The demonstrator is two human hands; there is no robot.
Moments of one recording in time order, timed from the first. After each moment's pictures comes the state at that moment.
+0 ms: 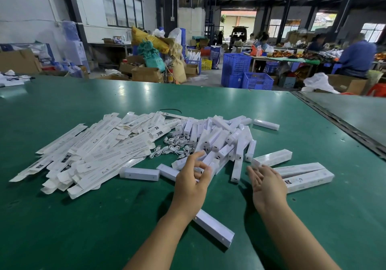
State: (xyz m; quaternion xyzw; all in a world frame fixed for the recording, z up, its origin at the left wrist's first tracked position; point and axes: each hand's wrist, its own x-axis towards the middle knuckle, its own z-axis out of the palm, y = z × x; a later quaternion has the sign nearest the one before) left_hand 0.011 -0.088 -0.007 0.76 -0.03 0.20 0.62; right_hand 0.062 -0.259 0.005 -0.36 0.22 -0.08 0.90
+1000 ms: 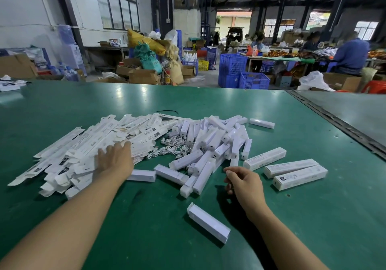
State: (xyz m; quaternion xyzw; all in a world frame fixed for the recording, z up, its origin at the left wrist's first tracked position) left_hand 0.070 0.087 0.007 0.97 0.23 0.07 -0.03; right_hand 0.054 -0.245 -0.023 -0.76 0.02 -0.05 0.65
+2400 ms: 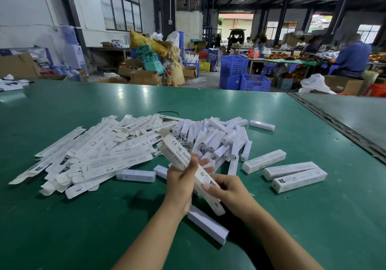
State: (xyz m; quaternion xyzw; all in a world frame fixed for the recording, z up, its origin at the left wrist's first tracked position) left_hand 0.011 -0.094 0.012 0.51 0.02 0.15 0.85; right_hand 0.034 -0.236 -0.006 -0.76 -0.25 0.09 0.60
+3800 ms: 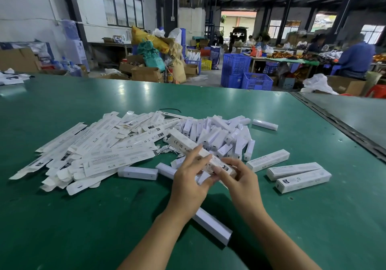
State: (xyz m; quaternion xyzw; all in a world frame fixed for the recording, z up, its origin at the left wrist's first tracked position) left_hand 0.009 -0.085 -0.005 0.80 -0.12 0.28 0.51; right_hand 0.032 -0.229 -0.002 -0.74 -0.12 -0.11 0.65
